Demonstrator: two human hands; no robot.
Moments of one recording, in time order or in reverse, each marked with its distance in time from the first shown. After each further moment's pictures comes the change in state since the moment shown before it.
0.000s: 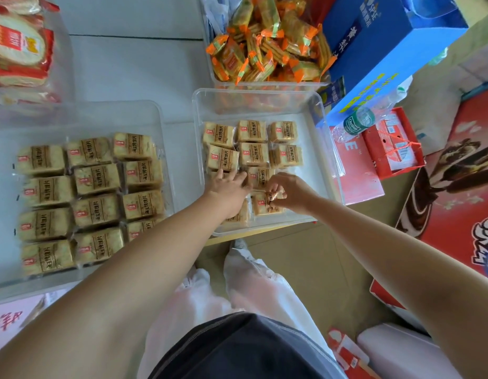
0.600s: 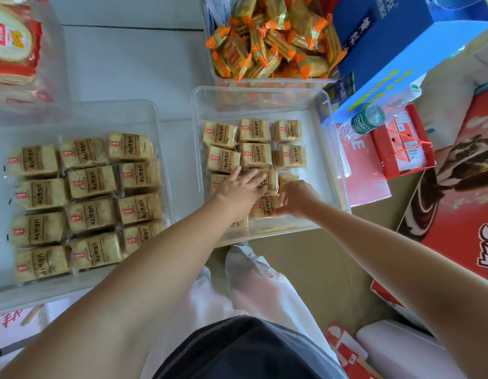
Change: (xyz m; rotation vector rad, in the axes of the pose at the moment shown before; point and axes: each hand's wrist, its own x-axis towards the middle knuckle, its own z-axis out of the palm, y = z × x) left_hand 0.018 0.008 -0.005 0.086 0.047 0.140; right_hand 0.009 0.001 0.002 -0.137 -0.100 0.354
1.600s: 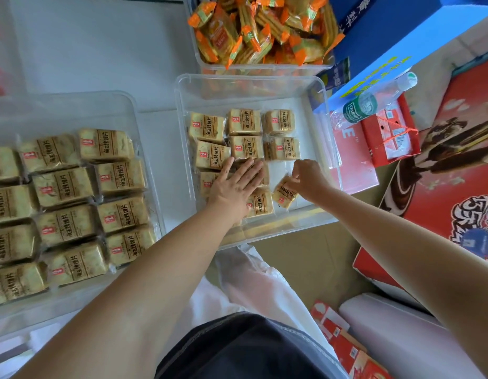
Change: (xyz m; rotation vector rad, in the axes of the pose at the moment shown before) left_hand 0.031 -0.001 0.032 0.062 0.065 -0.078; right_hand 0.016 0.023 -0.021 0.084 0.220 0.104
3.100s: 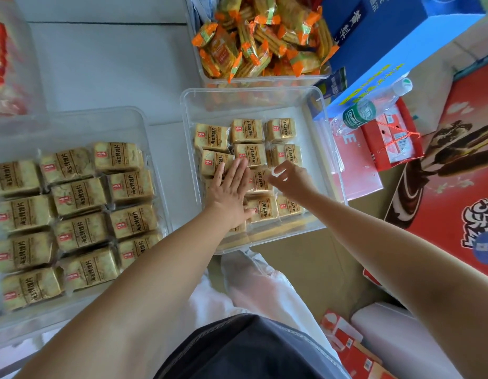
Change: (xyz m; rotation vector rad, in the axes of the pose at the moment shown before) left_hand -0.018 -0.007 -0.011 -0.033 -0.028 -0.181; right_hand 0.005 -0.026 0.019 0.293 0.020 -0.004
